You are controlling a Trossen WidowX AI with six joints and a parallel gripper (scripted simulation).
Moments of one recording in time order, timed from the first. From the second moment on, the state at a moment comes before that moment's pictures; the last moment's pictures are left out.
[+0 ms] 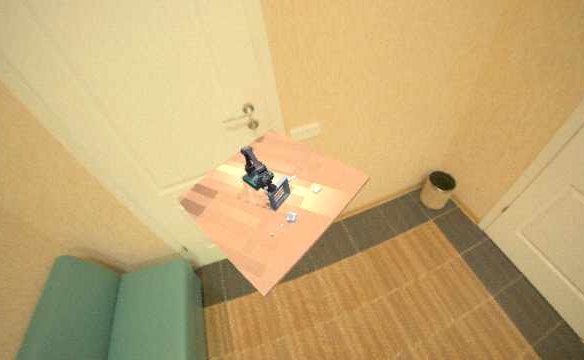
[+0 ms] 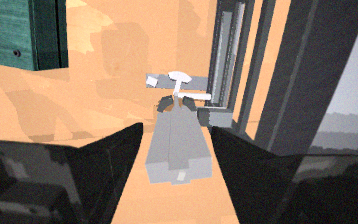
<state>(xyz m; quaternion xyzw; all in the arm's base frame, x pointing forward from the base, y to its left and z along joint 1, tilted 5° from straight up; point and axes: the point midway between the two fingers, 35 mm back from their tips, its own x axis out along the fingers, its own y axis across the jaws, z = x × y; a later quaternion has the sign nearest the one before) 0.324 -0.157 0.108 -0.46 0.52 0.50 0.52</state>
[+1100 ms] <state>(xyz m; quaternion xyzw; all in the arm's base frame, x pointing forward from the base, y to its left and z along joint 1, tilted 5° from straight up) 0.324 -0.157 0.108 -0.50 0.47 0.54 0.48</state>
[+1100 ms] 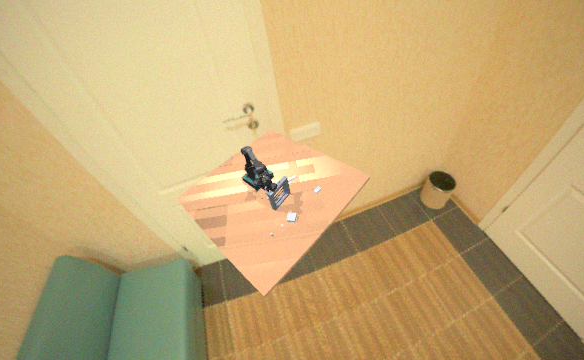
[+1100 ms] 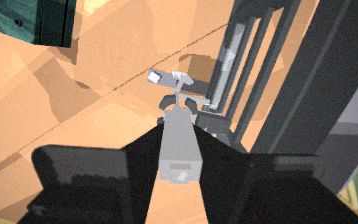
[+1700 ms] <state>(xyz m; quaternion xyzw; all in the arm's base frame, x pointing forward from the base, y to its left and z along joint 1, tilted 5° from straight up) 0.306 -0.148 0.108 -0.41 0.56 0.46 0.56</state>
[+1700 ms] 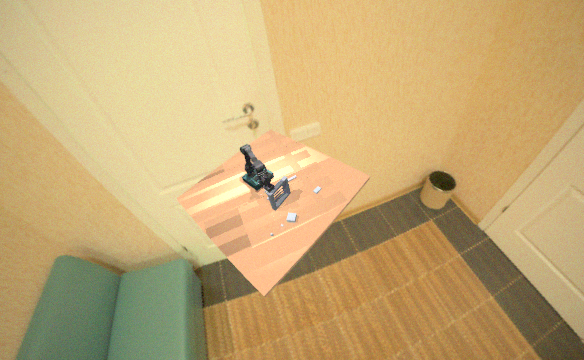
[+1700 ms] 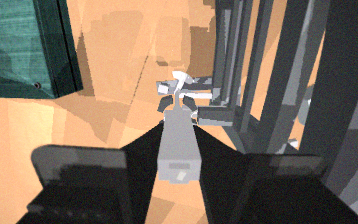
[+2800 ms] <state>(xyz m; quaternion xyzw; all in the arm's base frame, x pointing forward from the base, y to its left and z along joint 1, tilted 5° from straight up) 0.259 -0.097 0.111 -0.23 0.67 0.27 0.65</state>
